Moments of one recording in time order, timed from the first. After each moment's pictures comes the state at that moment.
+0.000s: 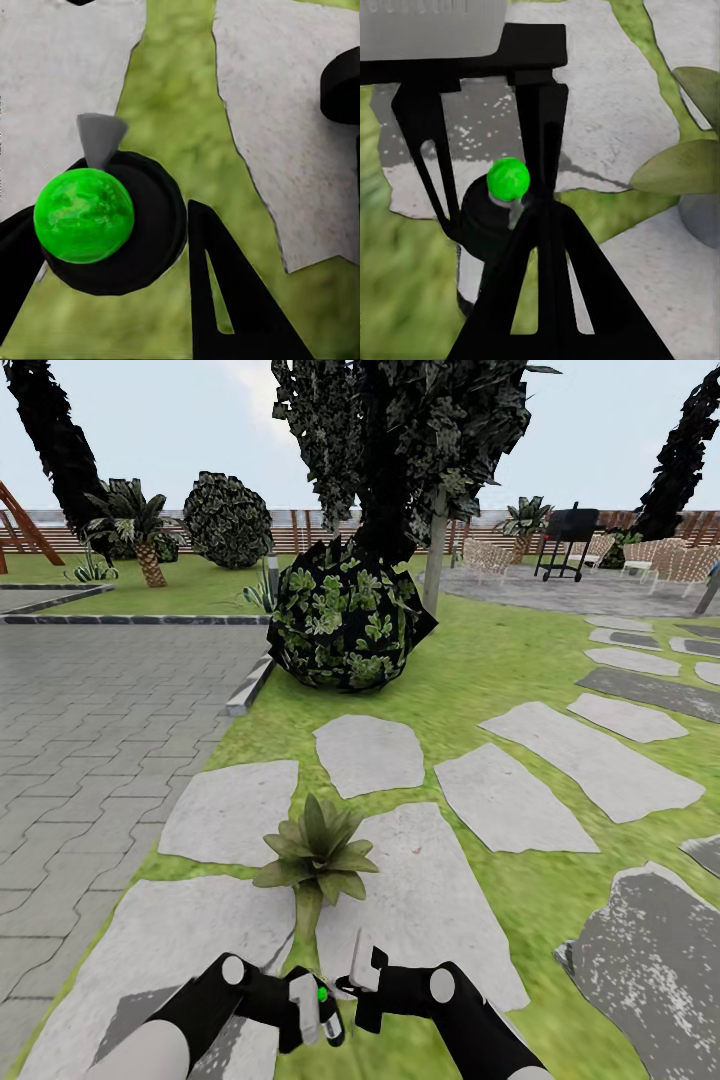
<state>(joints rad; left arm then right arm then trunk) -0.60 -0.04 -0.04 -0.41 -0.81 -0.29 -0.97 -0.45 0.17 0.14 -0.70 0.78 -0.29 0.77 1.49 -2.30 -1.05</state>
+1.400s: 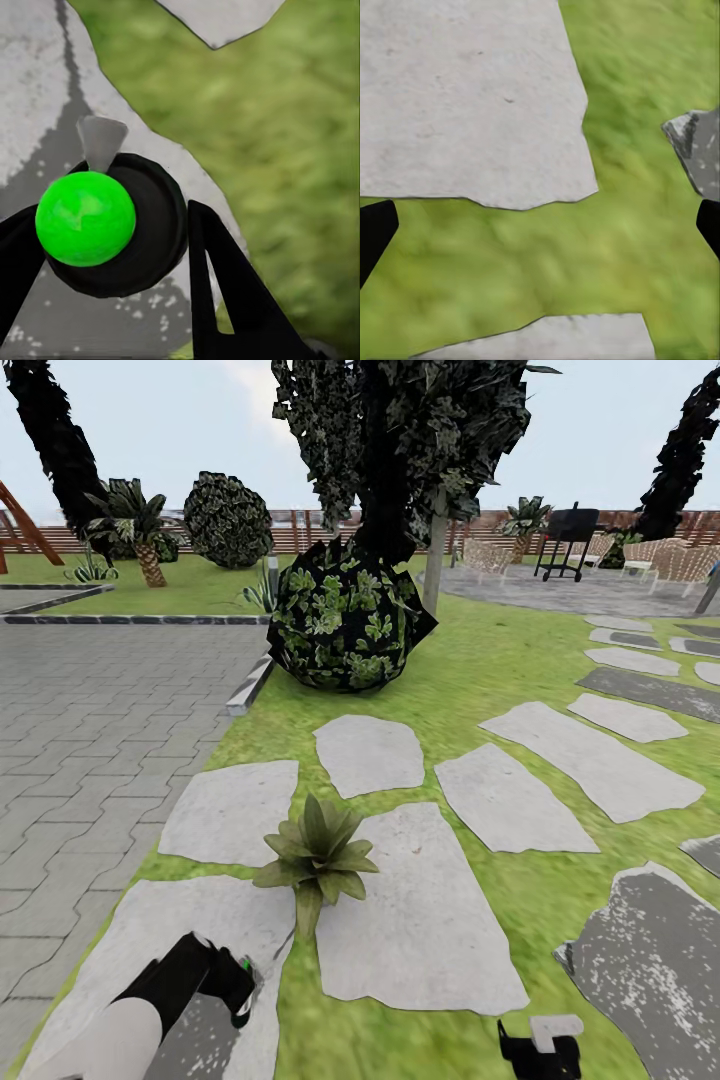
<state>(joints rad) -0.65 0.04 0.20 -0.40 -0.88 0.30 -0.67 -0.43 -0.07 -0.45 -0.09 0.52 -0.50 -0.10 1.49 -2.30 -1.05</state>
